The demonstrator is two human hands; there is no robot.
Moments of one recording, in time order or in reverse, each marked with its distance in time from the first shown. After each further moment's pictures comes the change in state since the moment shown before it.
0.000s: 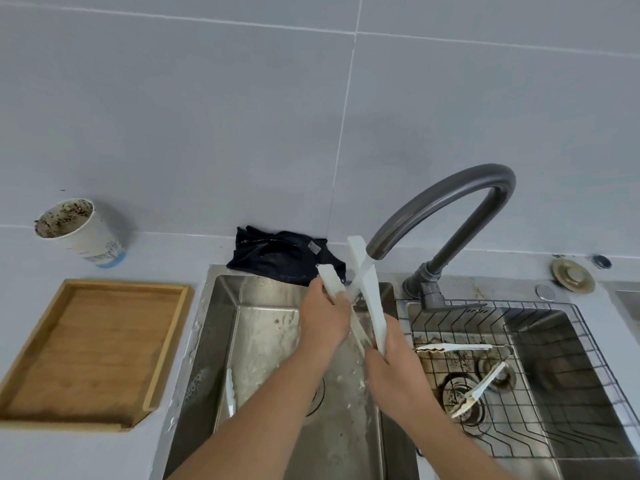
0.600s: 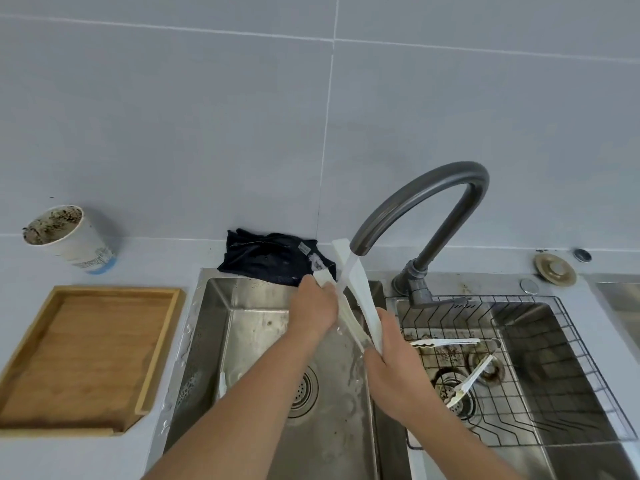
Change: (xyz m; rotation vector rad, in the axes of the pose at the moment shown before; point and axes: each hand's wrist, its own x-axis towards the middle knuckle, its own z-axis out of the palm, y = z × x) left_hand 0.010 0.015 -0.003 0.162 -0.090 -0.114; right_hand -0.010 -0.001 -0.018 -0.104 -0.035 -0.068
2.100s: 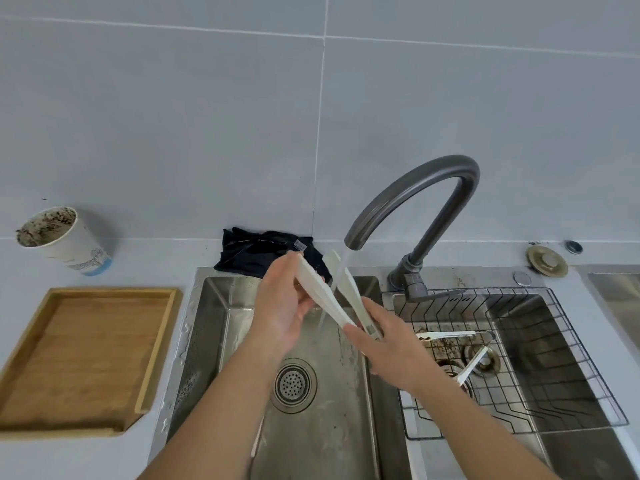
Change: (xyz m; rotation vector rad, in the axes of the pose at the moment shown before) left_hand -0.017 0.004 -0.048 -0.899 -0.142 -0.056; right_hand 0.014 -0.004 -0.018 0.090 -0.108 -0.027
